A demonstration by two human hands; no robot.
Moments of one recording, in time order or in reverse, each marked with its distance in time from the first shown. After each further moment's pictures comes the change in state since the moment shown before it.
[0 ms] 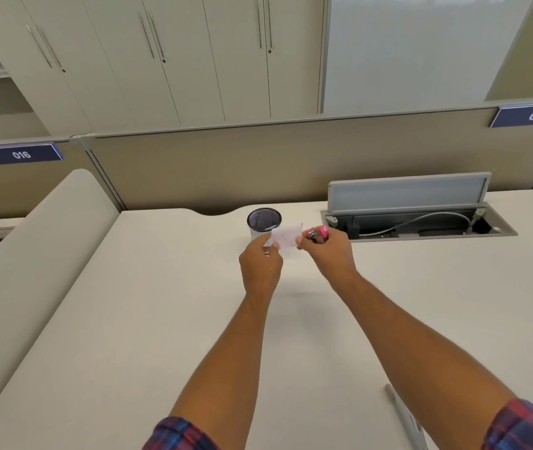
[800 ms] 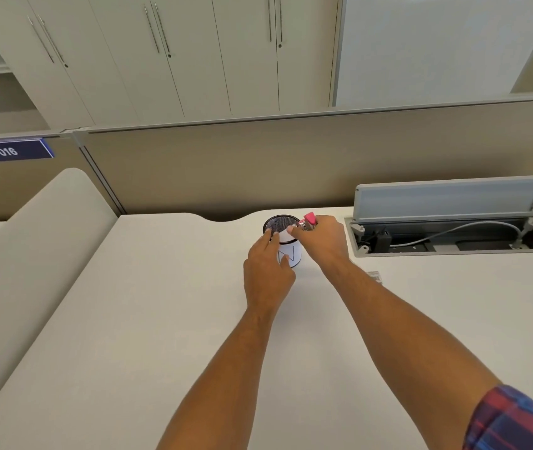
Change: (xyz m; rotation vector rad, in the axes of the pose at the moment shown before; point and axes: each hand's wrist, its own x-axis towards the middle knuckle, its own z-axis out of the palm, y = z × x) left_hand 0.069 -0.054 0.011 0.329 -0.078 0.259; right_hand 0.090 0.000 0.087 -0.205 0.003 -0.016
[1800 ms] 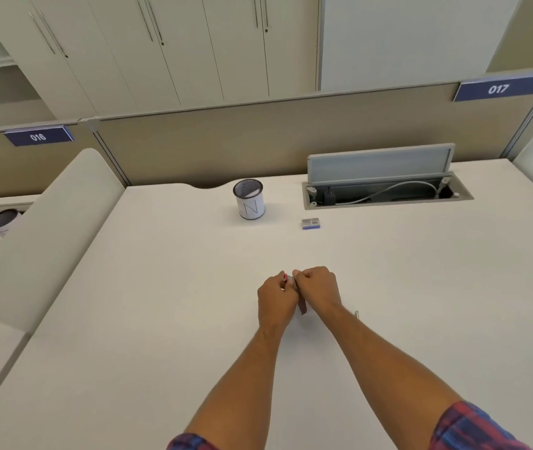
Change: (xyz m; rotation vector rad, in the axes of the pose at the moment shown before) left_hand -0.234 0.100 -0.001 -0.242 -0.170 -0.325; right_hand -0.229 0.090 -0.122 -0.003 -0.221 0.202
